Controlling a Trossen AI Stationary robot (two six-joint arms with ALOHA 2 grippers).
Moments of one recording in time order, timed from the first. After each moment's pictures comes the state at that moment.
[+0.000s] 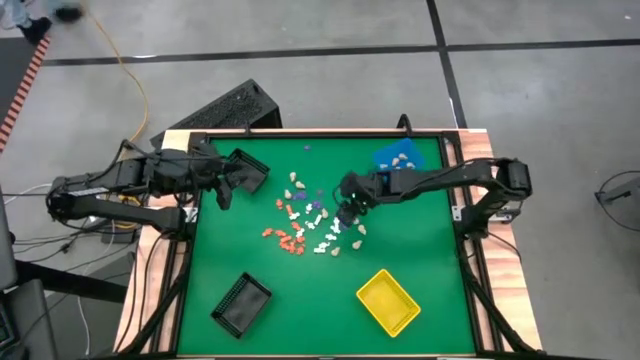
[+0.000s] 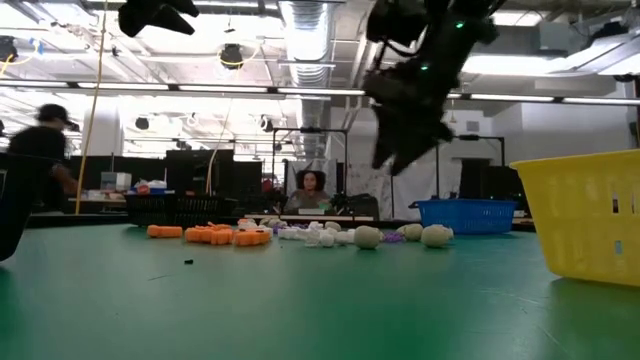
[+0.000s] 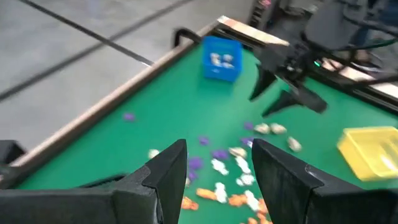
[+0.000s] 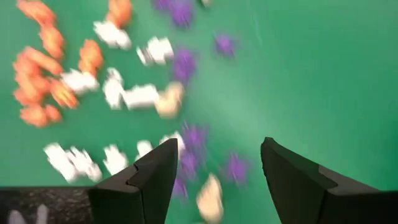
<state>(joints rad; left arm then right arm) 0.07 0.76 1.00 -0.65 -0.33 -0.35 -0.06 1.56 1.10 -0.54 0.21 0.57</state>
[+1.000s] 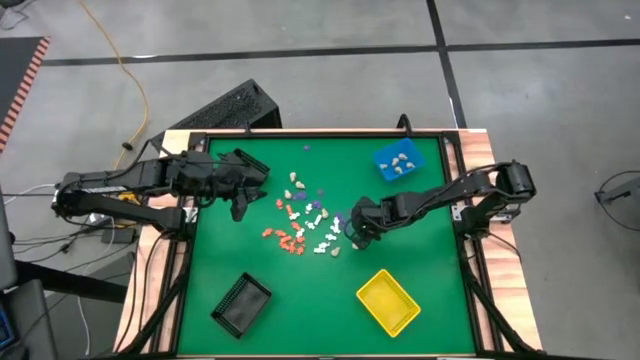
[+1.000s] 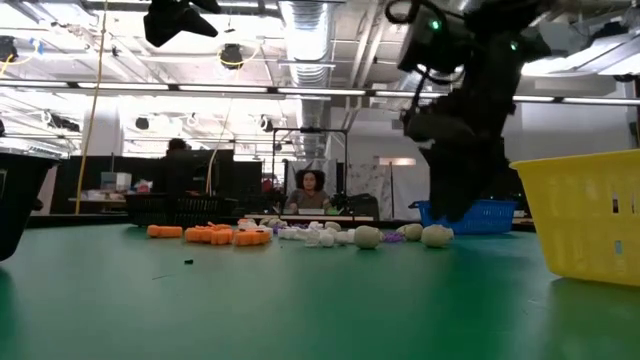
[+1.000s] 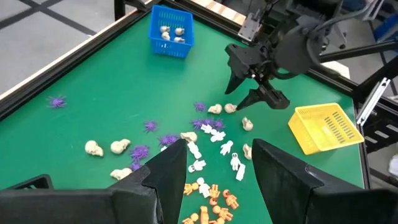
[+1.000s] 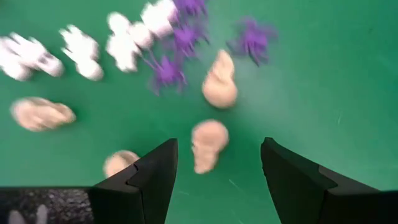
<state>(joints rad) 0.07 0.88 1.00 -0.55 -0.14 -0.40 0.07 1.56 0.89 -0.51 0.19 0.79</state>
